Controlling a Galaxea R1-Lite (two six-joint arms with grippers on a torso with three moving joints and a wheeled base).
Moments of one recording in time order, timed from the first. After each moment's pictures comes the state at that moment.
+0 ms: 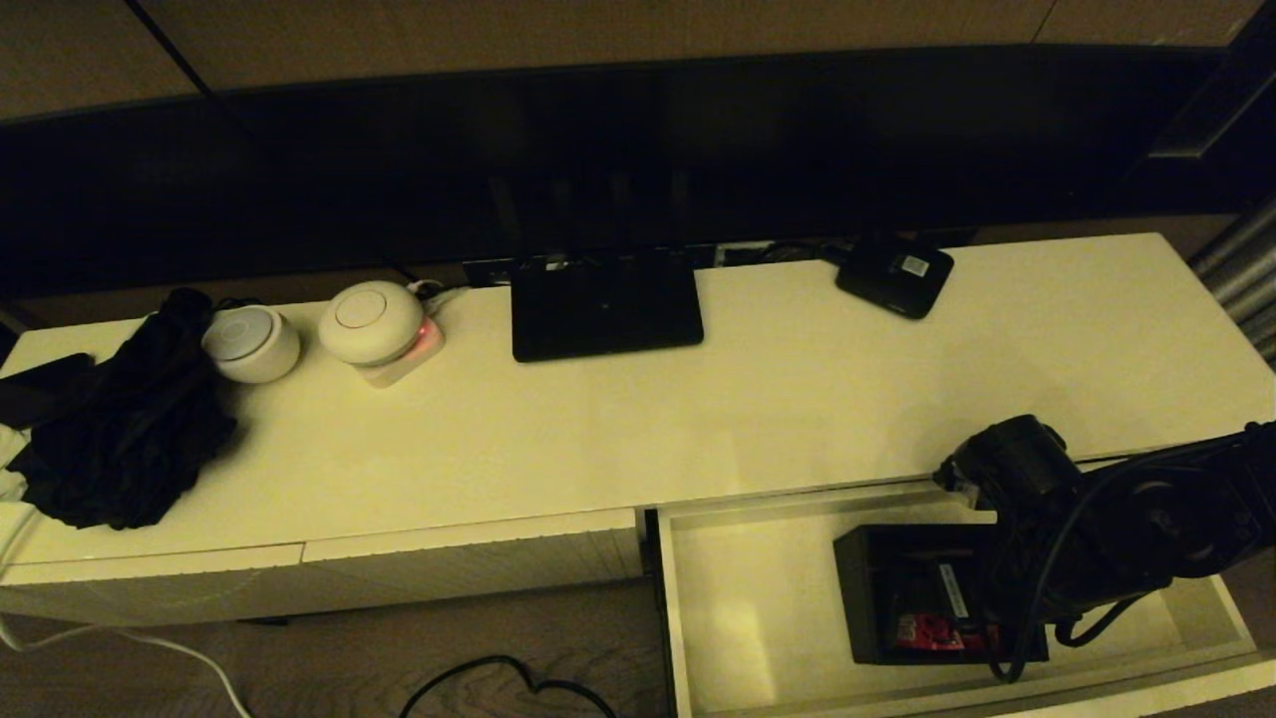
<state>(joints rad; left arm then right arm) 0.00 0.00 0.00 0.00 0.00 0.00 0.27 1.85 -0.86 0.14 -0.08 0.30</state>
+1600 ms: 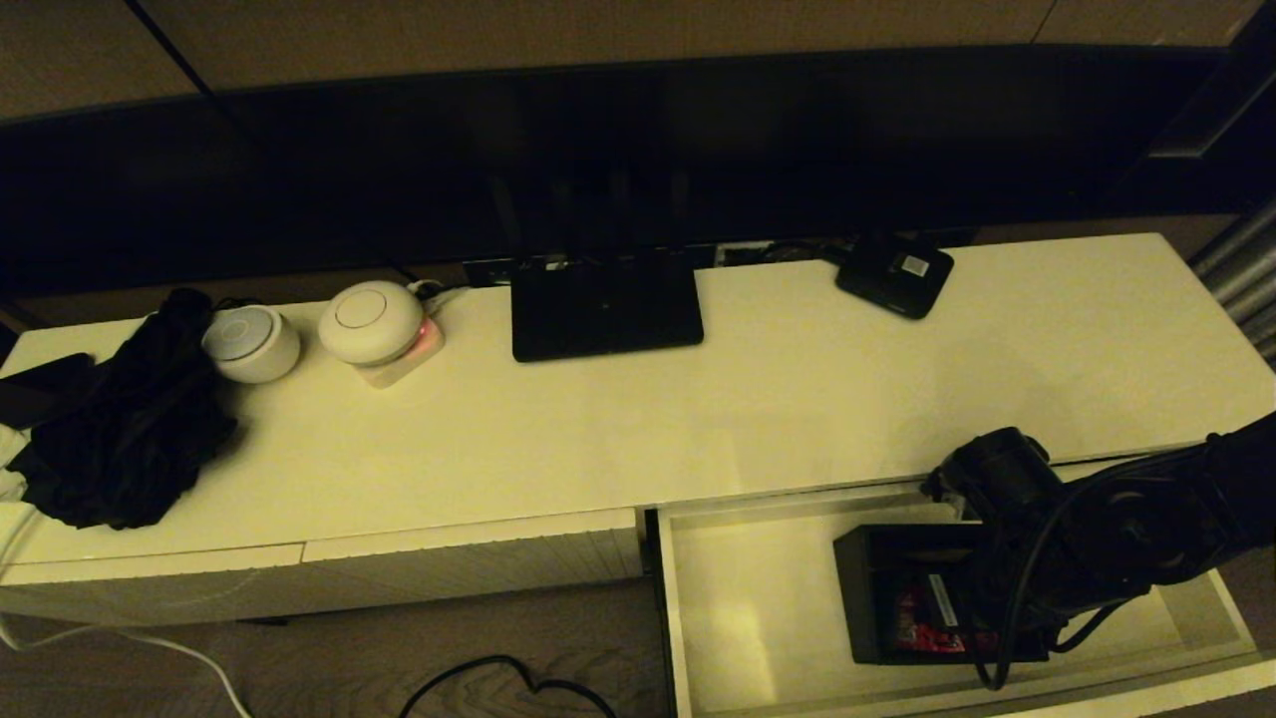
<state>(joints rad) 0.00 0.00 0.00 0.00 0.00 0.00 0.27 1.90 -0.85 0.10 -0.07 0.28</state>
